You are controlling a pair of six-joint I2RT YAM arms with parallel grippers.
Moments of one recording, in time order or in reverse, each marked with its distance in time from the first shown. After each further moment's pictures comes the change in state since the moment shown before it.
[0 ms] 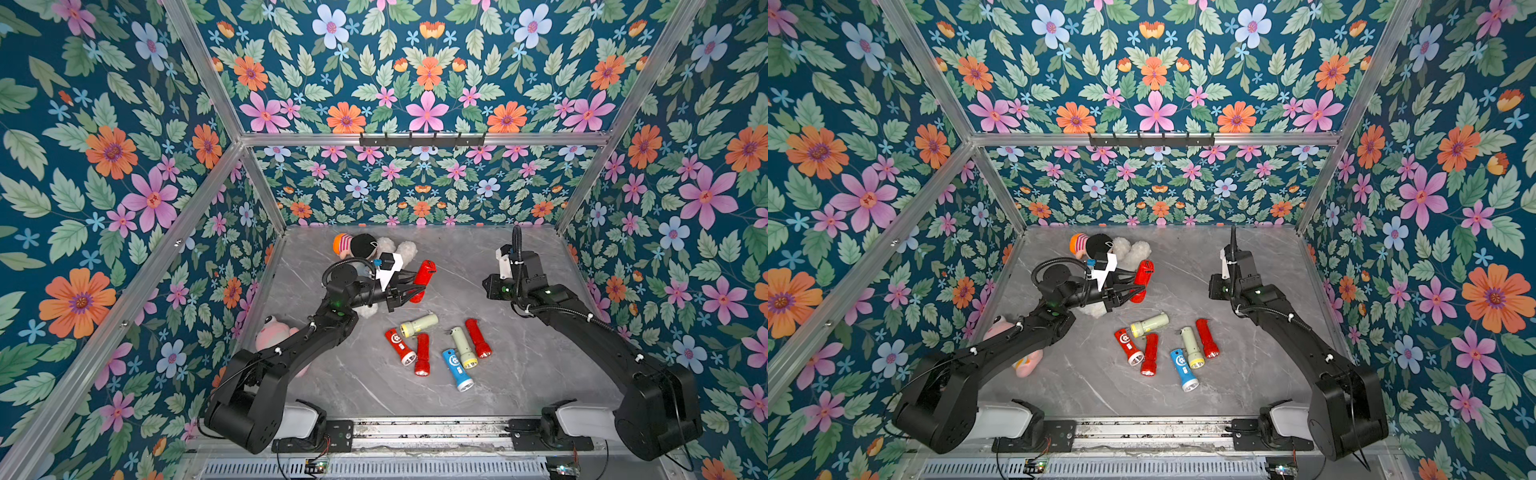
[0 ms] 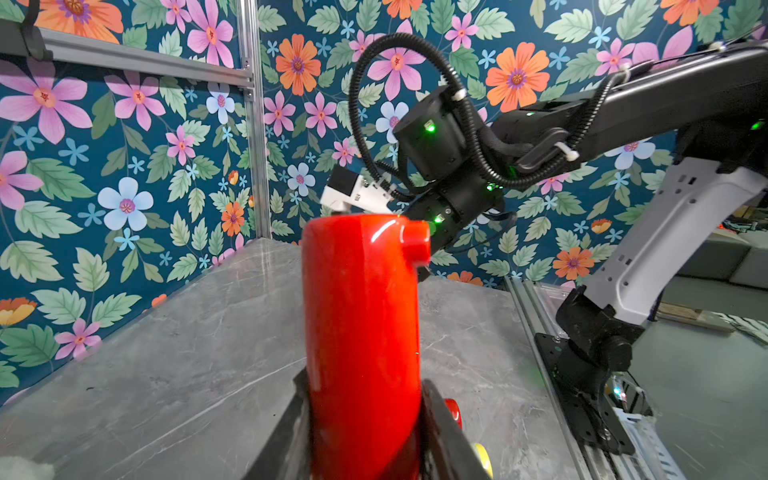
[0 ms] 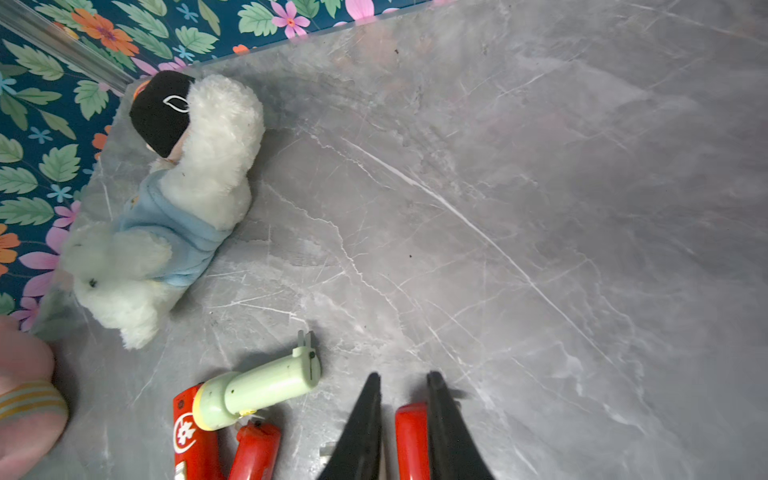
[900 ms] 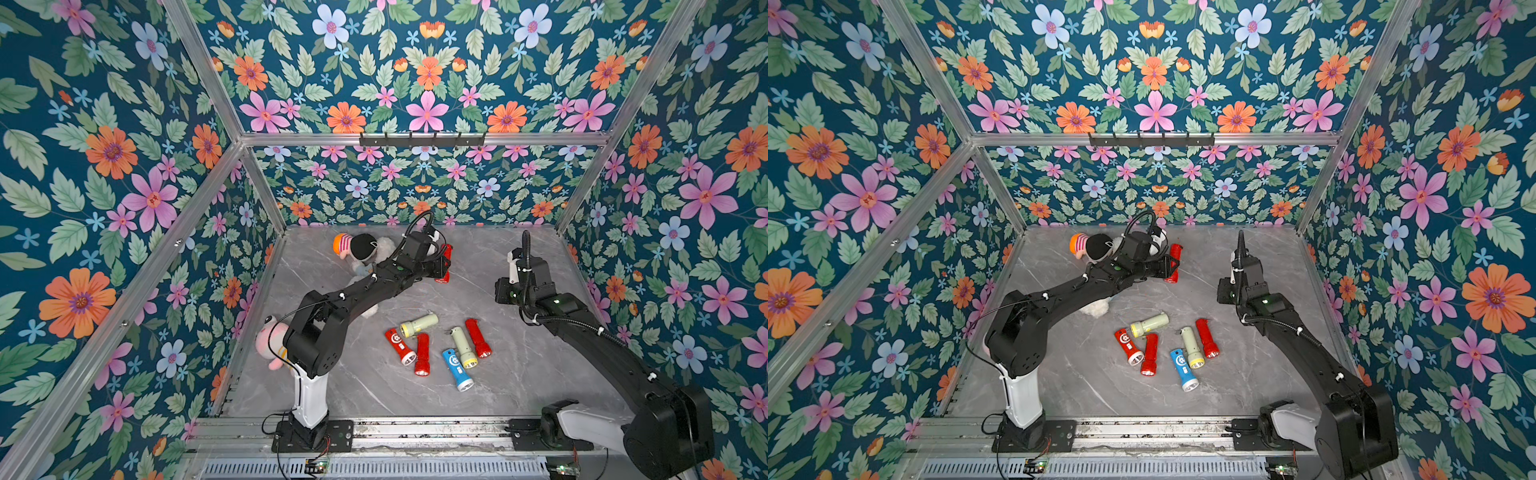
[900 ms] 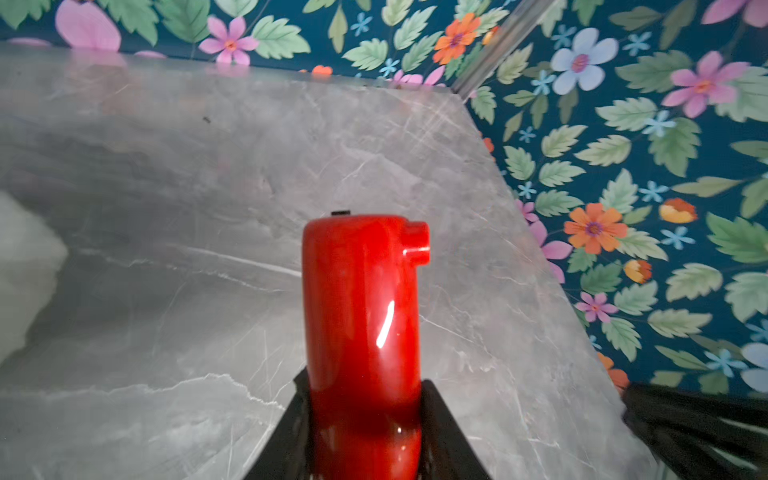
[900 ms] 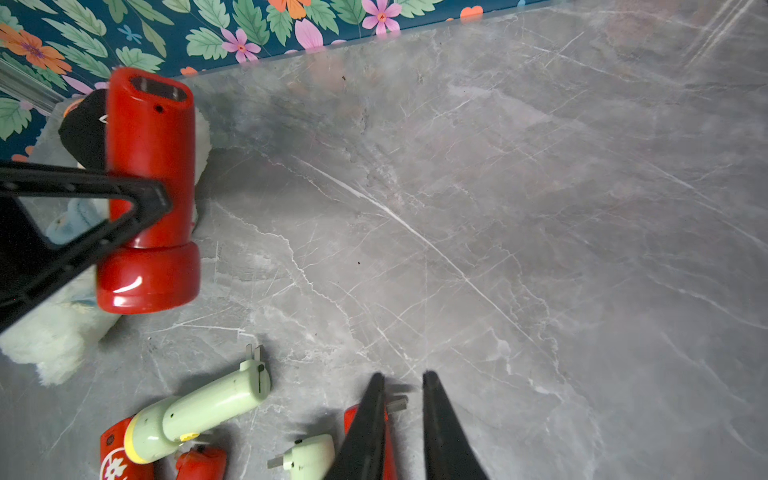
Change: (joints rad) left arm -0.257 0.546 0.764 -0.880 -0.761 -0.366; right arm -0.009 -0.090 -0.053 -0.008 0.130 -0.018
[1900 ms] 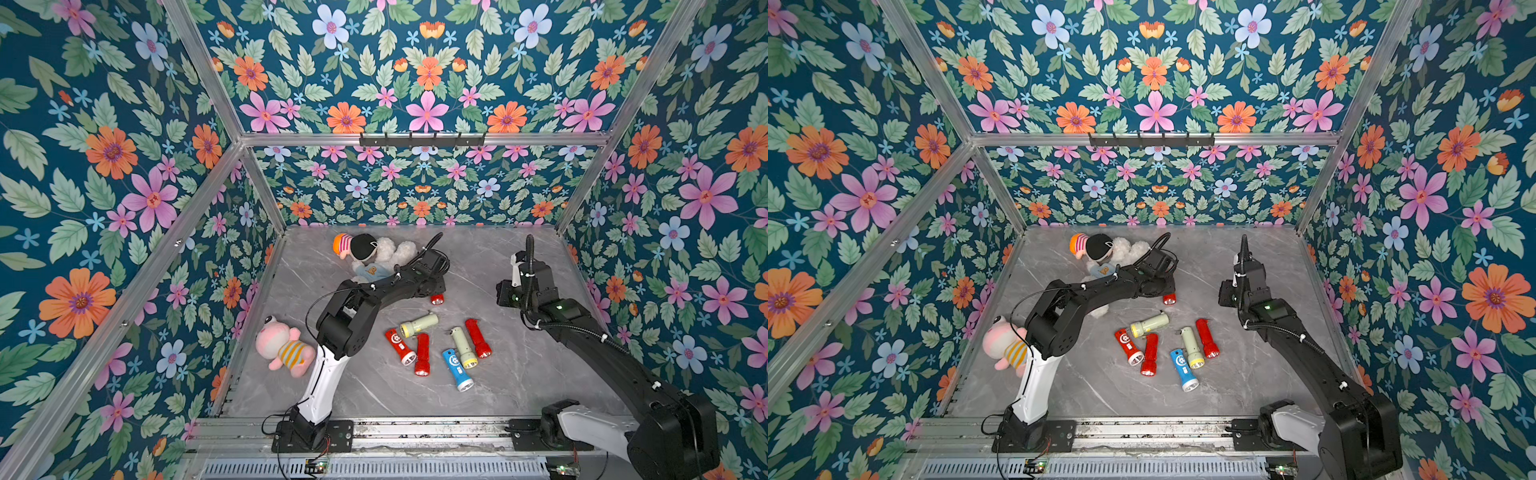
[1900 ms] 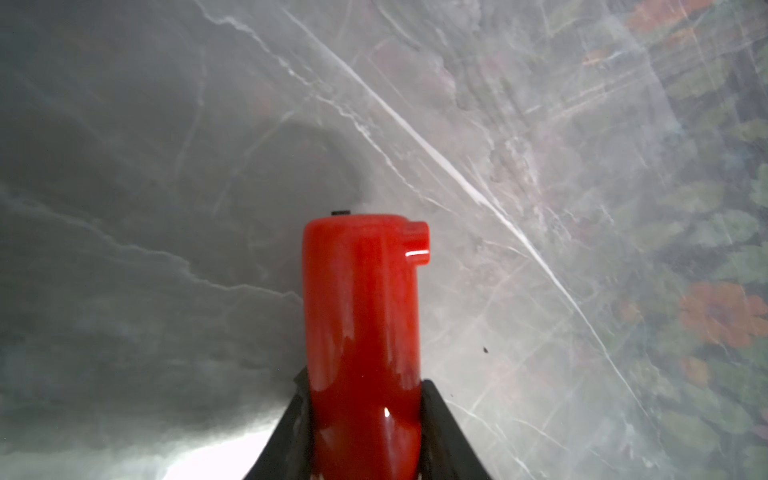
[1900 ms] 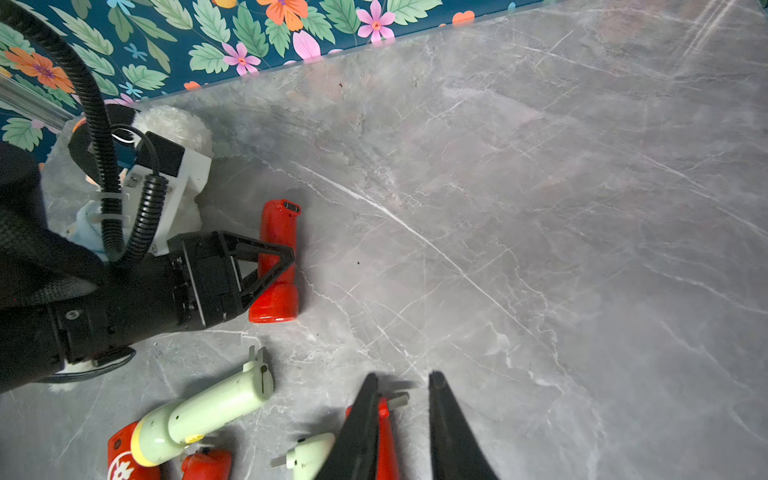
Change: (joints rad) left arm -0.005 0.258 0.120 -0.219 -0.171 -0.269; right arm 0.000 -0.032 -0.040 0.023 -0.002 0.030
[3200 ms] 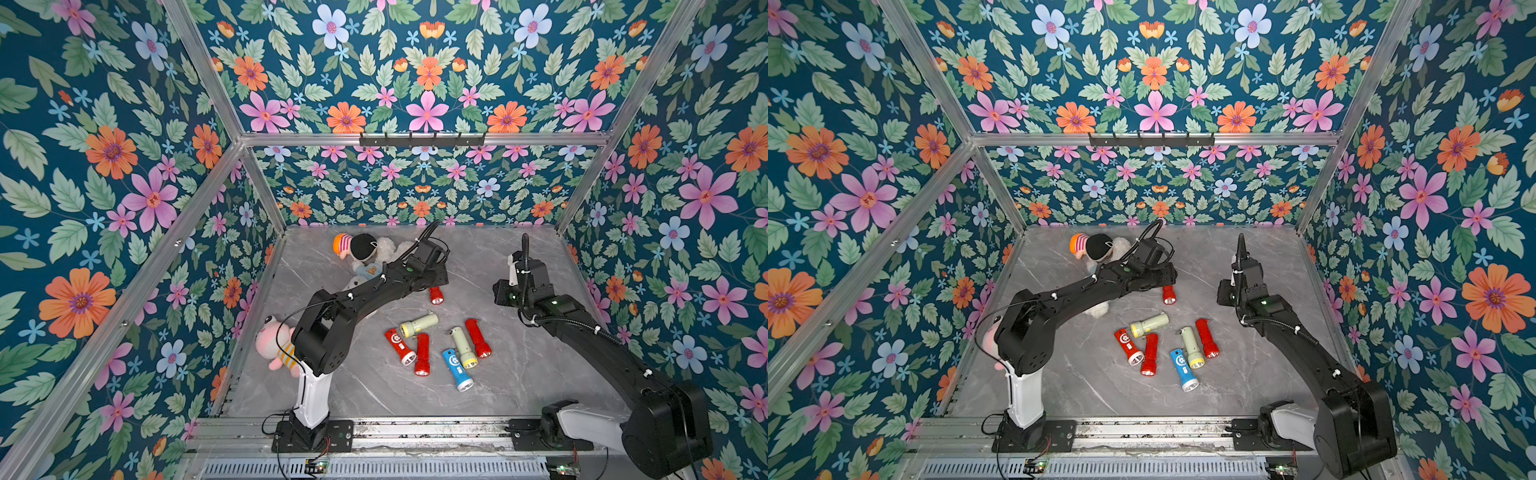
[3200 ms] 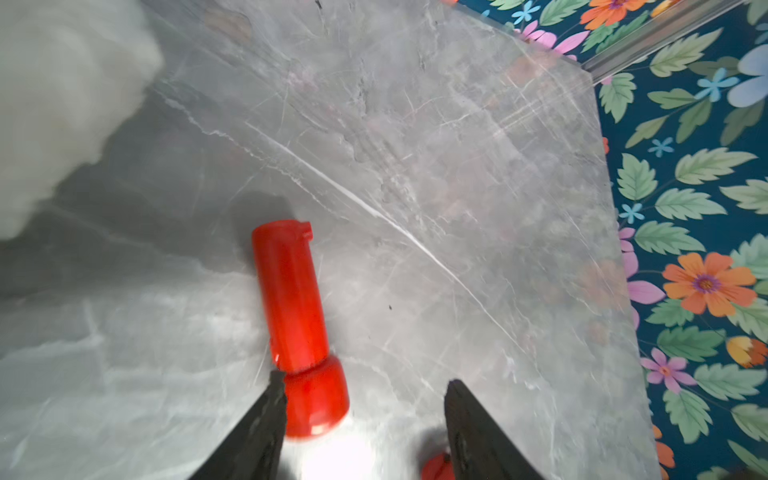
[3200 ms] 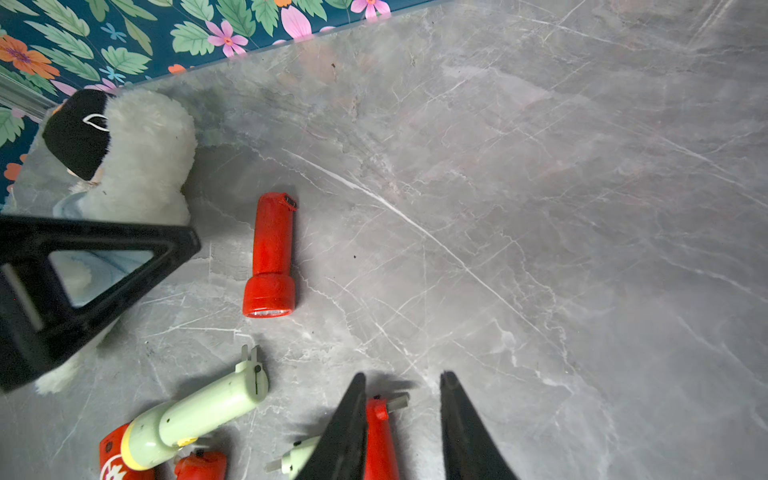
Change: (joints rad) left arm -0.022 -0.278 -0.127 0.010 0.007 0.053; right arm -0.009 0.055 0.018 0.000 -0.018 0.016
